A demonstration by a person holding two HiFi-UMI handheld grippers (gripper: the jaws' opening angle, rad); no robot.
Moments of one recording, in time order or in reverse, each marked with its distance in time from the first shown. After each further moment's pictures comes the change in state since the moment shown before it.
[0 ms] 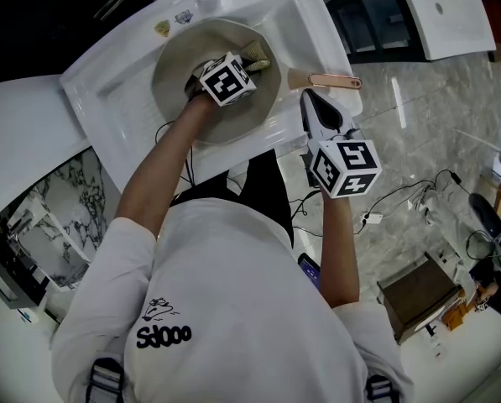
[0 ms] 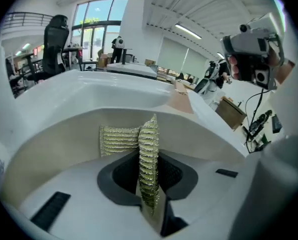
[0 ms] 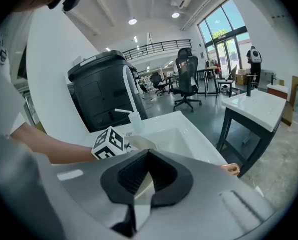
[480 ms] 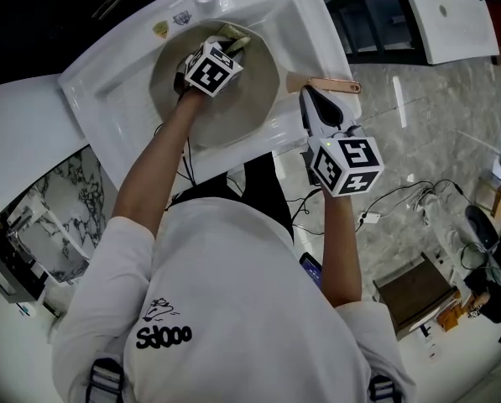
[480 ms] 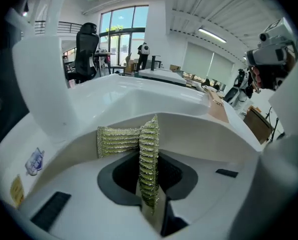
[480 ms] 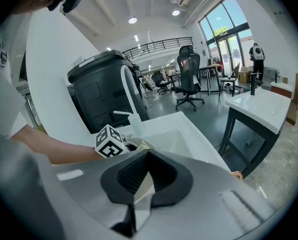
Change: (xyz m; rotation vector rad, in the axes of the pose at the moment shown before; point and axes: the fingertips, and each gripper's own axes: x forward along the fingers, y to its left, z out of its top) left arm -0.028 0.072 -0.003 -0.170 -0.059 0.250; right arm 0.010 -0.006 0.013 0.003 0.016 0.032
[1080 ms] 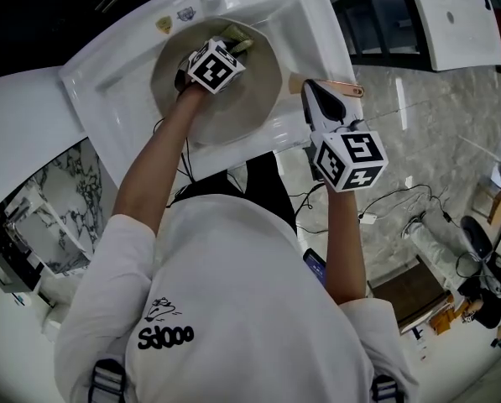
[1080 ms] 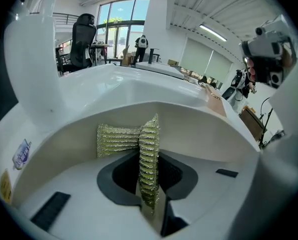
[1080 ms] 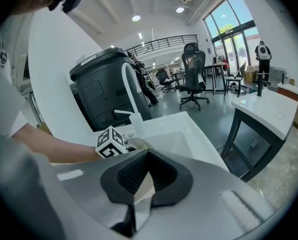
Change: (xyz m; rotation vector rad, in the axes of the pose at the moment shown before) left arm 0.008 -0.005 -0.015 -0.008 0.070 -0.049; right arm 0.013 -0.001 0.009 -0.030 0.025 0.045
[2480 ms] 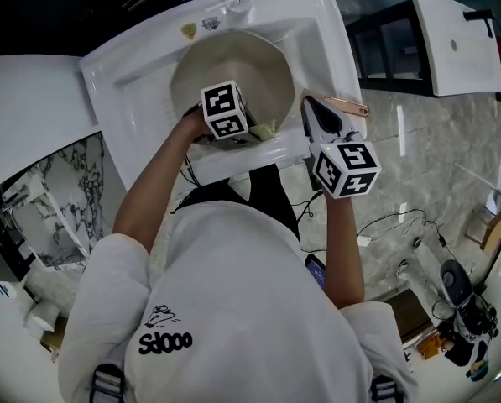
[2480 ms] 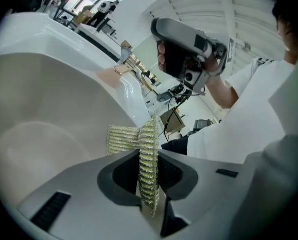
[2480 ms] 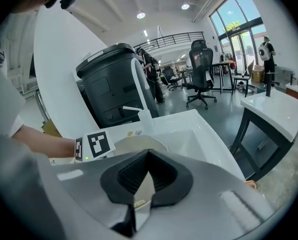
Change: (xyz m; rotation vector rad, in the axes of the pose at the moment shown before) left arm -0.081 -0.180 -0.063 0.064 0.218 -0.844; right arm 0.011 0.022 -0.009 -0.033 0.030 0.058
